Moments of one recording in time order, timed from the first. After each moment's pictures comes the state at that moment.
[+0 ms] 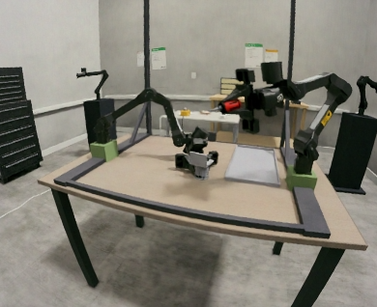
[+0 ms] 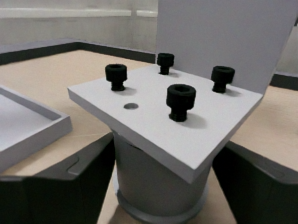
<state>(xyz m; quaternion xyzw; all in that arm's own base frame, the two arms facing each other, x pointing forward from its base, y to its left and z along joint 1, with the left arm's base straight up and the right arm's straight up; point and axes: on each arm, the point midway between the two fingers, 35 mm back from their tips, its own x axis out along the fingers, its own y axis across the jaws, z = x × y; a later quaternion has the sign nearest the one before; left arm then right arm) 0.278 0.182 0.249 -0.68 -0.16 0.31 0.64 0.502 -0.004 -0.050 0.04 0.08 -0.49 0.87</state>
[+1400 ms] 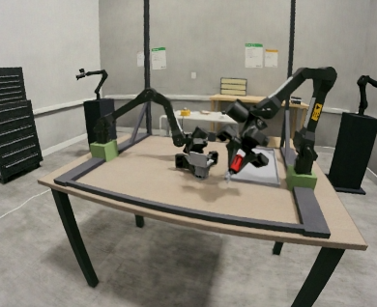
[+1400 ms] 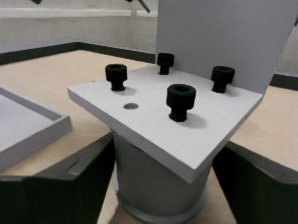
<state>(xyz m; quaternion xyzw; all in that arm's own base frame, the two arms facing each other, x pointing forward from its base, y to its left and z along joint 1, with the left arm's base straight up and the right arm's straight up) 0.256 0.161 0.079 -0.48 0.02 0.61 0.63 0.502 -0.004 -0.050 0.04 0.08 -0.49 0.87</state>
